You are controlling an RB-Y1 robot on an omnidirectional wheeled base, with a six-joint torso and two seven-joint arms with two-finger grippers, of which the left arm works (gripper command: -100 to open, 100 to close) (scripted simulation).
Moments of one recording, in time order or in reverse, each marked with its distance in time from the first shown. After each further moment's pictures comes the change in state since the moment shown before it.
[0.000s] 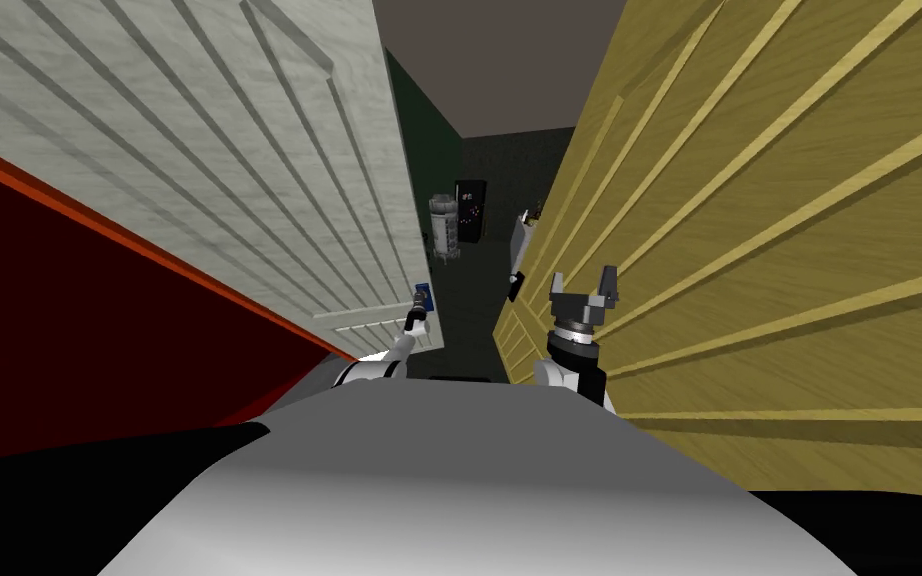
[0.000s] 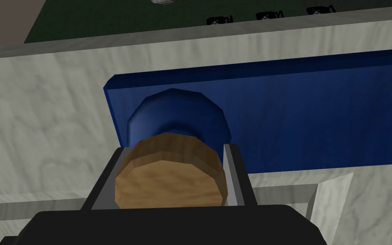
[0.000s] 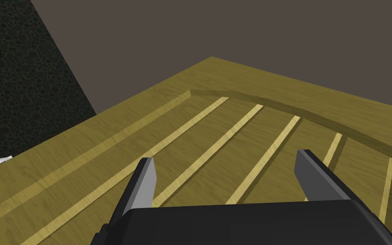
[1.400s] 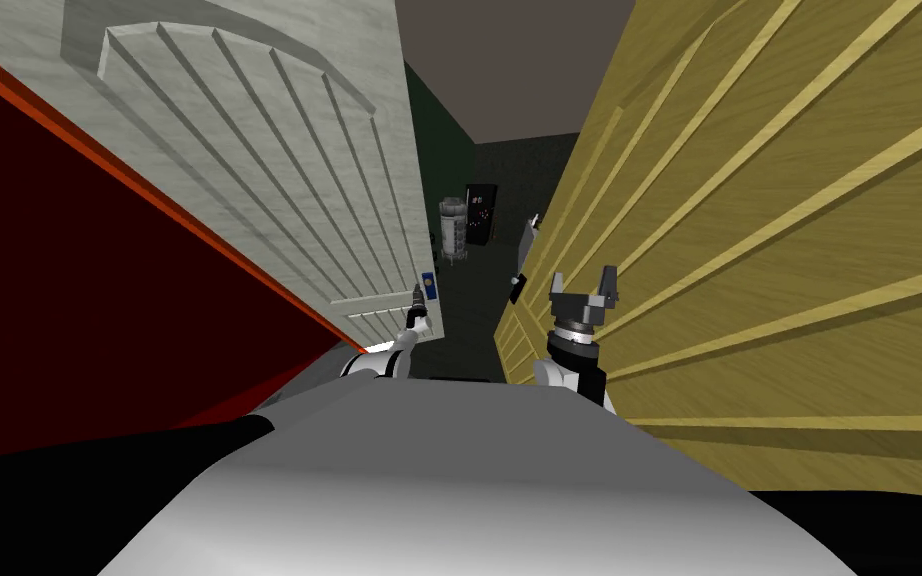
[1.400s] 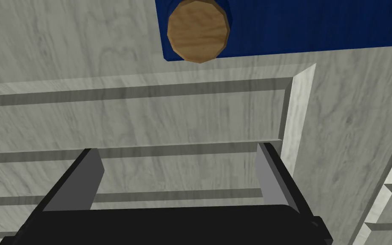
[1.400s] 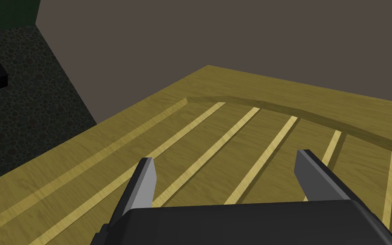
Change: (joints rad) arm -0.090 -0.019 0.097 0.113 0.066 -0.070 -0.110
